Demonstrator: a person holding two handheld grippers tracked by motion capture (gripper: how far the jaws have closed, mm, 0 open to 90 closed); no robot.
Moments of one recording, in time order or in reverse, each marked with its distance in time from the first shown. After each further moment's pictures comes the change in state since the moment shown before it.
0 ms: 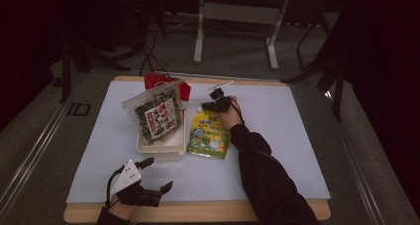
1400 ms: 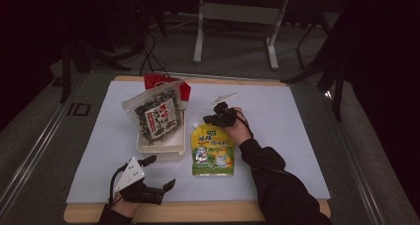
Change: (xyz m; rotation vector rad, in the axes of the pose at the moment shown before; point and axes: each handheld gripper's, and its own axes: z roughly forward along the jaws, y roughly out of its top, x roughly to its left) left arm -0.001 0.004 0.008 -0.002 -0.004 0.015; right arm 0.042 -0.031 -0.042 0.024 0.053 -0.103
